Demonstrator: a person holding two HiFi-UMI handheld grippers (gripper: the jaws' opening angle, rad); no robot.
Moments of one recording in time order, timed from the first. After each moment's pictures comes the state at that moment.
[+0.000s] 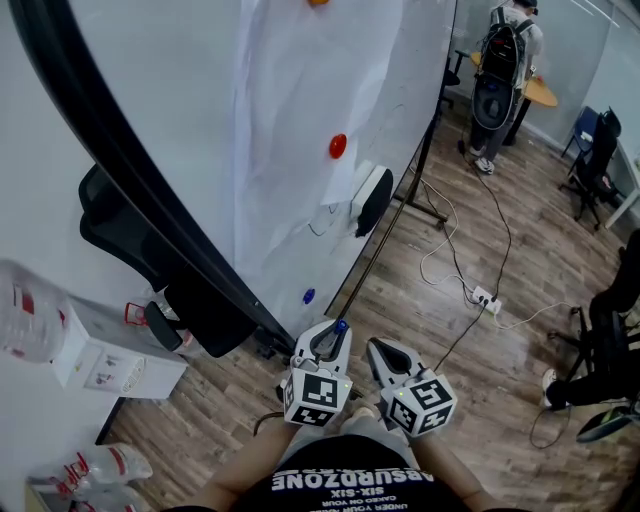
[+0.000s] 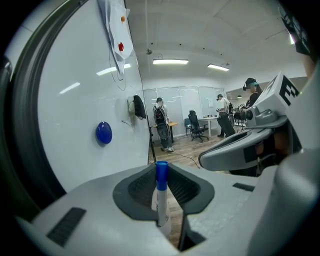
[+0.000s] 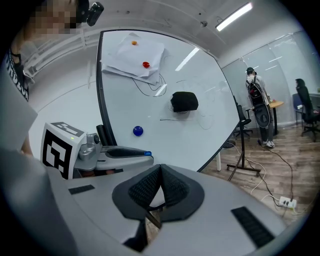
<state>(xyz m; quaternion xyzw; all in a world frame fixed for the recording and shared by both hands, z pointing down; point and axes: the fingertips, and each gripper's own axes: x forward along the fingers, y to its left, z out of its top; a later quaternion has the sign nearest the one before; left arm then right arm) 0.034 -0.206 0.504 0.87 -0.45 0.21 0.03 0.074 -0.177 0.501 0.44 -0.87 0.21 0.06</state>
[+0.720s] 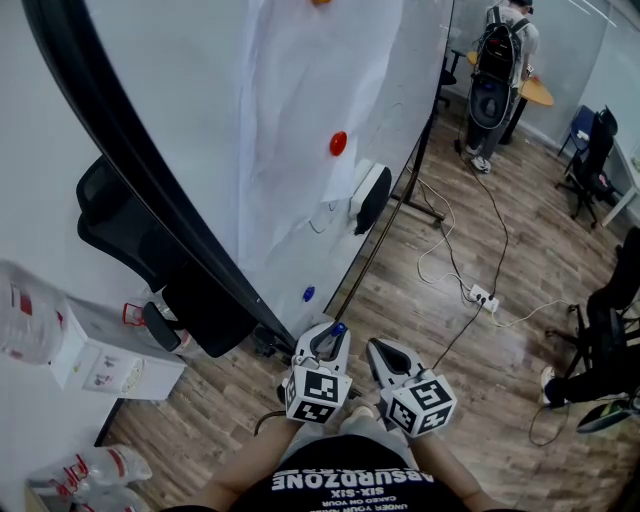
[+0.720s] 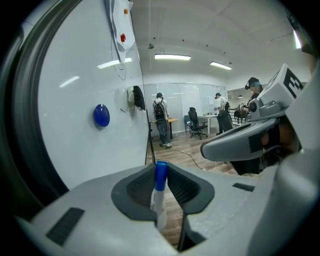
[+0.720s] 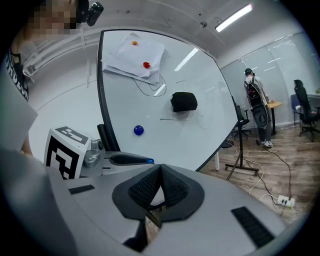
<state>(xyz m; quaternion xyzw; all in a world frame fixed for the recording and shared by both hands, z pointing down) 0.032 -0.201 0.526 0.87 -0.44 0.23 0.06 0.074 -0.171 0.502 0.44 -0.87 0.21 0.06</state>
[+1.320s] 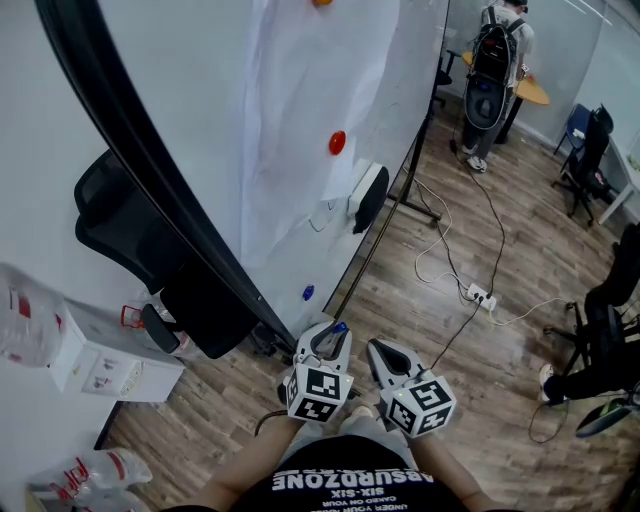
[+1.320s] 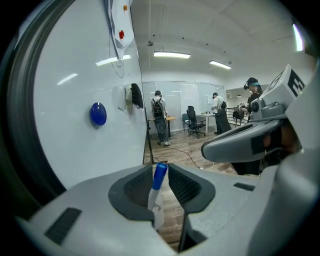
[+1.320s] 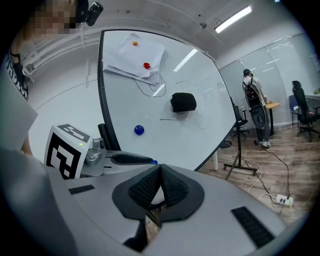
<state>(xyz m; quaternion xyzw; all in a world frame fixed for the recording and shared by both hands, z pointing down) 0.035 -0.198 0.527 0.87 -0.43 0.23 0.07 0.075 -0.166 0.502 0.45 -0.86 0.21 0.06</state>
